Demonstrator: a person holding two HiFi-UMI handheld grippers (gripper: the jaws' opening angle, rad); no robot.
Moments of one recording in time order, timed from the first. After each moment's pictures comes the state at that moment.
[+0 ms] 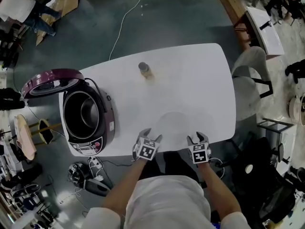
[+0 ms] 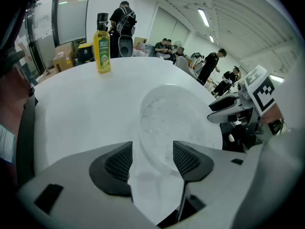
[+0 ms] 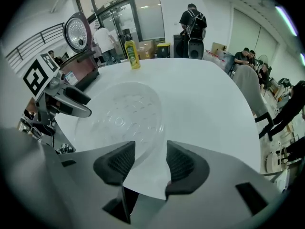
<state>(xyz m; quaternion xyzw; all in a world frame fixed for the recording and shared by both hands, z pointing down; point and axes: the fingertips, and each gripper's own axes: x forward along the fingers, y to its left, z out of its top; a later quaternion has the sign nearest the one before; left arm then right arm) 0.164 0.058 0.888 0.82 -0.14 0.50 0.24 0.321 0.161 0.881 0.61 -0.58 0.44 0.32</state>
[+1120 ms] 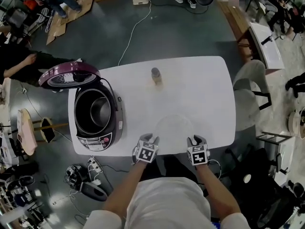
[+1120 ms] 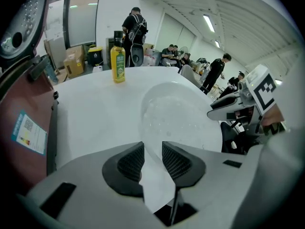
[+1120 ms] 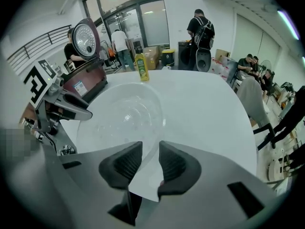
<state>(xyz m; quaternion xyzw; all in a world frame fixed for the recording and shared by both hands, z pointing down) 0.136 0.046 0.846 0.82 -0.18 0.48 0.25 0.300 0.131 0.841 0.61 -0.61 0.41 0.31</state>
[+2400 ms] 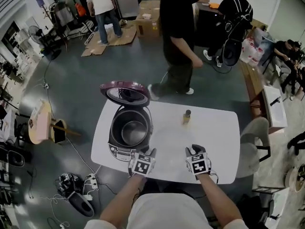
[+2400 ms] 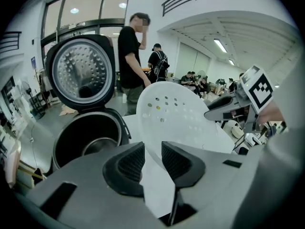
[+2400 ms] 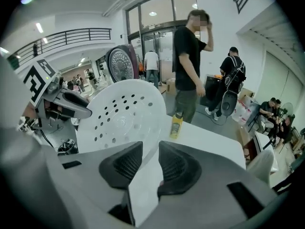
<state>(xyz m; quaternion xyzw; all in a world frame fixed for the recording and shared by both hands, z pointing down) 0.031 -0.064 0.662 0.84 -0.34 0.37 0.20 0.215 -0.031 0.668 0.56 -0.73 0.25 0.31</state>
